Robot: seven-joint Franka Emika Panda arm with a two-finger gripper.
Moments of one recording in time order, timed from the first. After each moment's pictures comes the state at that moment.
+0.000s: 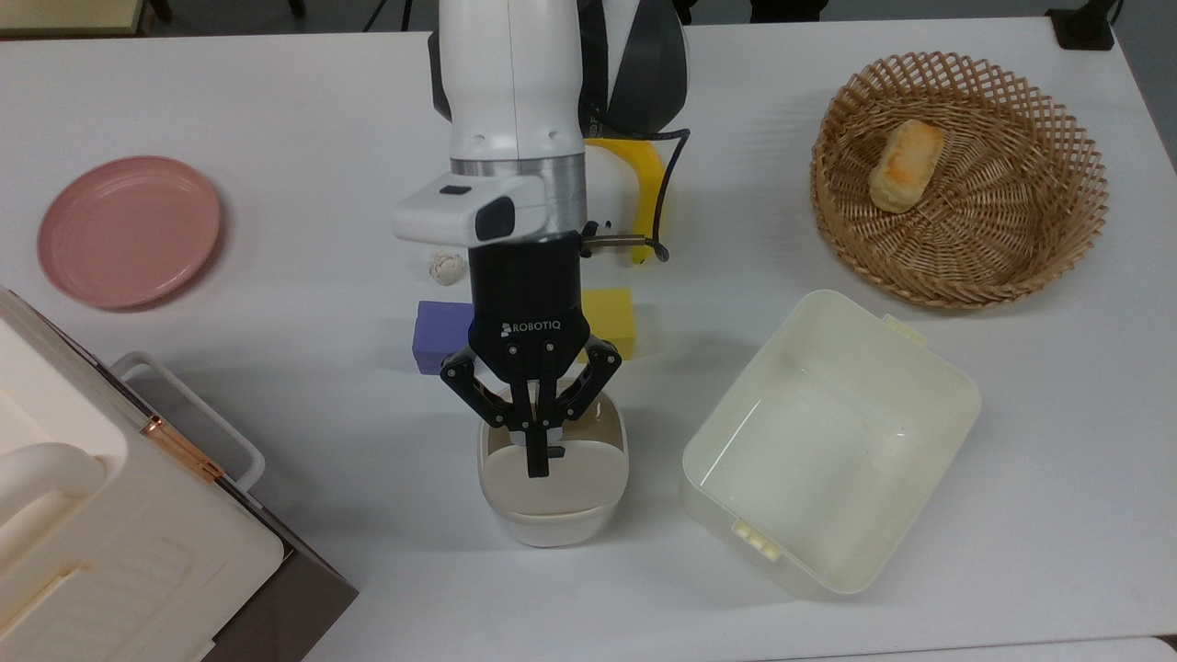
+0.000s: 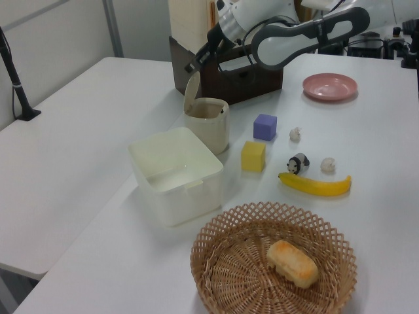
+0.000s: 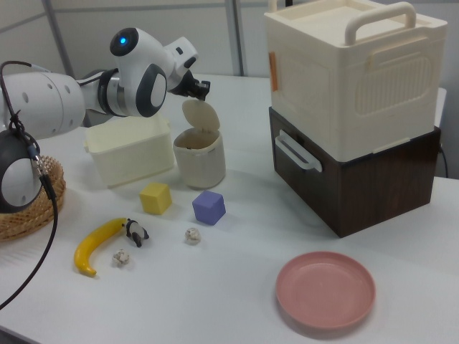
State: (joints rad) arm 0.08 0.58 0.01 -1.33 -0.04 2.75 -0.05
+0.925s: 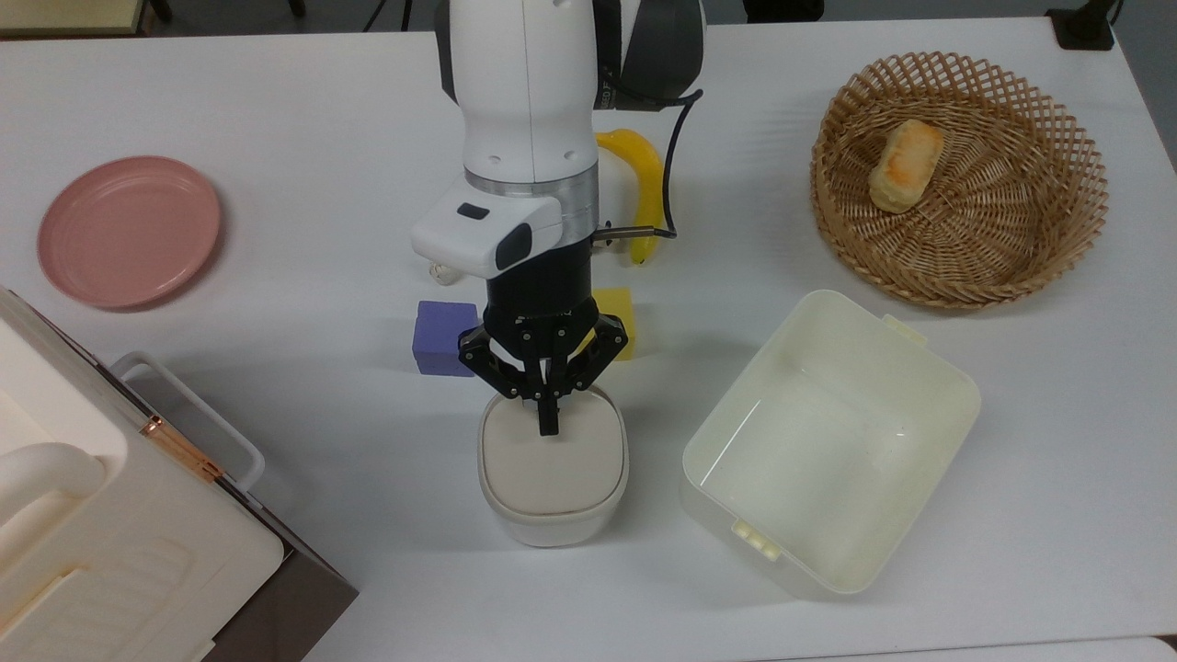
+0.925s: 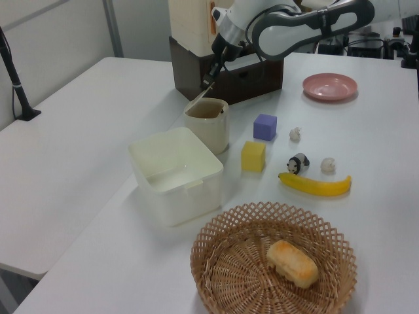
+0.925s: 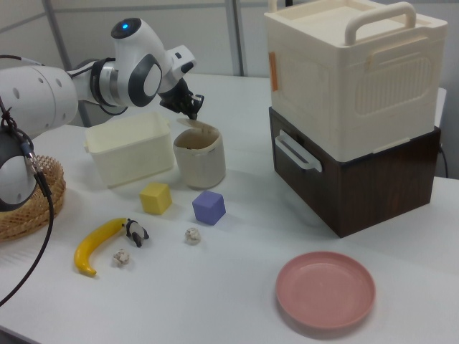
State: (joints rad) arm 0.09 0.56 0.02 -1.30 -0.04 2.43 -0.05
